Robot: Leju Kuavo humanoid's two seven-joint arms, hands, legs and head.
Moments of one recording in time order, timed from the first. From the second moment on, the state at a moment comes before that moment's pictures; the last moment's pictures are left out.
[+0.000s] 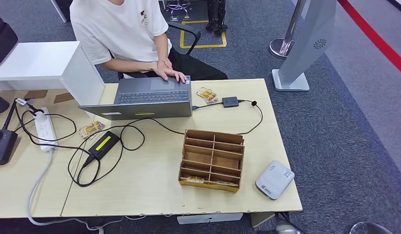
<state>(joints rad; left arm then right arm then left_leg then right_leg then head) -0.07 0.10 -1.03 -0.18 0.60 -0.15 0.30 -0.33 0.07 -0.17 -0.19 0.15 -0.25 0.46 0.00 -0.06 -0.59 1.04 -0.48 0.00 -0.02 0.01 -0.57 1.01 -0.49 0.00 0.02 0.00</state>
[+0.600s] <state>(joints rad) -0.07 0.11 -1.04 -0.17 0.60 -0.15 0.31 -0.30 0.06 -0.17 -0.18 0.14 -0.25 0.49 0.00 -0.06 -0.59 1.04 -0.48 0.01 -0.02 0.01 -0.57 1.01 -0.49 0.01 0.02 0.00</state>
